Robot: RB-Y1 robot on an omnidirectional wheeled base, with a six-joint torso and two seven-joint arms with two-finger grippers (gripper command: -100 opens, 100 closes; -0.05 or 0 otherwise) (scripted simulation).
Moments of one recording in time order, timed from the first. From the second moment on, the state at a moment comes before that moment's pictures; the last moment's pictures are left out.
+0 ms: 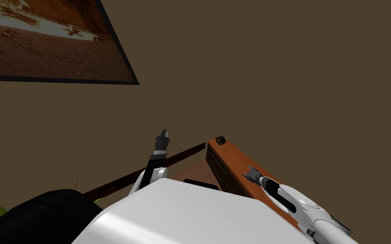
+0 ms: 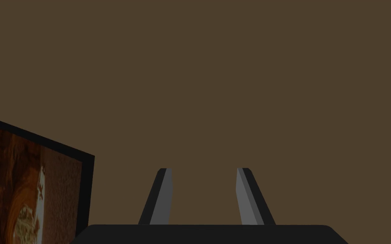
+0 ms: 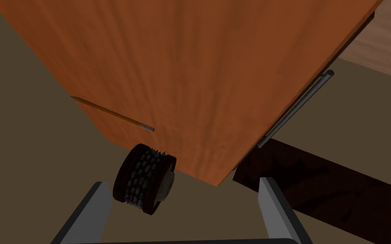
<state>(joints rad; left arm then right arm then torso) 0.54 -0.02 0.05 -2.22 -0.03 -0.37 0.07 0.00 -0.79 0.38 -0.85 0.82 -0.41 0.67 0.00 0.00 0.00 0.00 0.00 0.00</state>
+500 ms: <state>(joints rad) 0.54 -0.02 0.05 -2.22 -0.03 -0.37 0.07 -0.03 -0.81 0.41 -0.67 0.84 -0.41 0.74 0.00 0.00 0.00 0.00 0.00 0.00</state>
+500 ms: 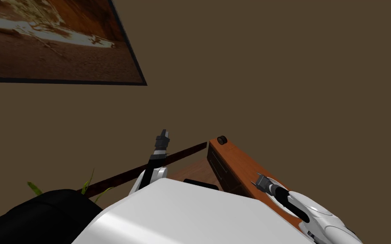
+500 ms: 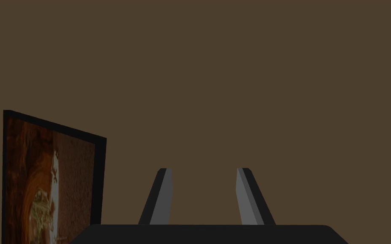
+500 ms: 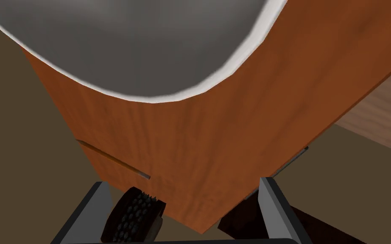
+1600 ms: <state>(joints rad) 0.54 -0.02 0.05 -2.22 -0.03 -0.37 0.07 -0.10 -0.80 0.45 -0.30 0.85 -0.42 0.90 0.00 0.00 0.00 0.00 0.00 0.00</state>
